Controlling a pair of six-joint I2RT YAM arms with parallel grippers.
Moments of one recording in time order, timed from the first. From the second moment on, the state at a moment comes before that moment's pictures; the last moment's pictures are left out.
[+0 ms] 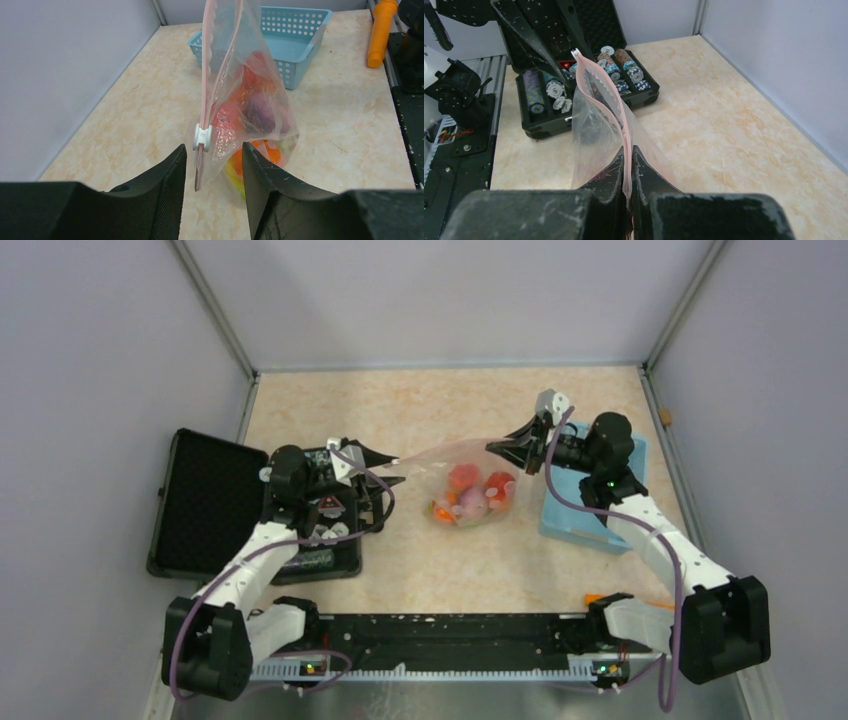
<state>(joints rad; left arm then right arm) -0.20 1.07 0.58 0.53 1.10 0.21 0.28 1.14 0.79 0.42 -0.98 0.01</state>
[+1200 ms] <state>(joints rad) -0.20 1.11 0.72 0.43 0.99 0.16 0.28 0.99 1.01 0.12 -0.84 -0.14</state>
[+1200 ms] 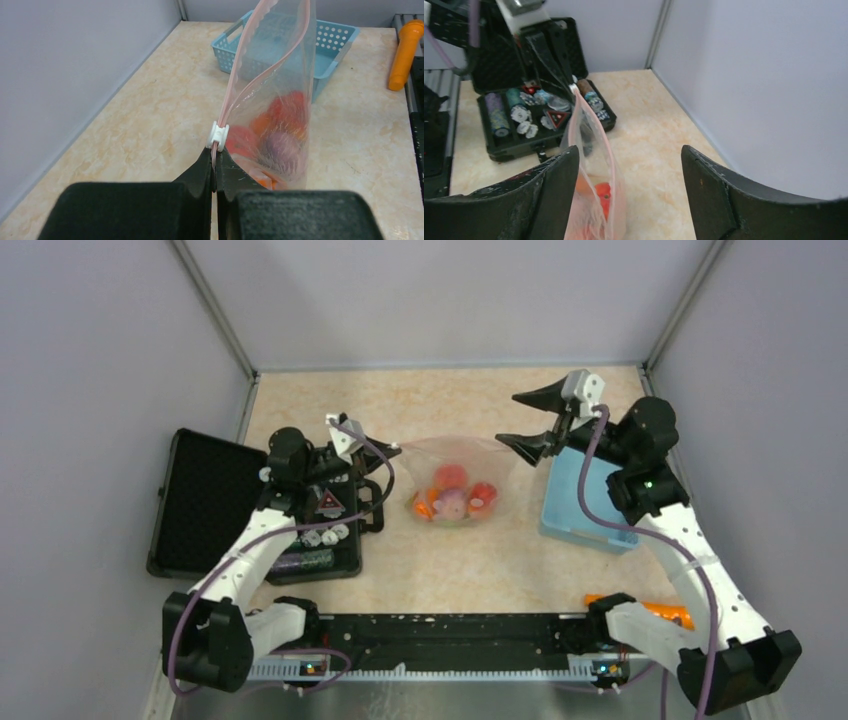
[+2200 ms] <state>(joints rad) -0.26 1.08 0.83 0.14 1.01 0.24 0.74 1.49 1.34 -0.06 -0.78 -0.40</state>
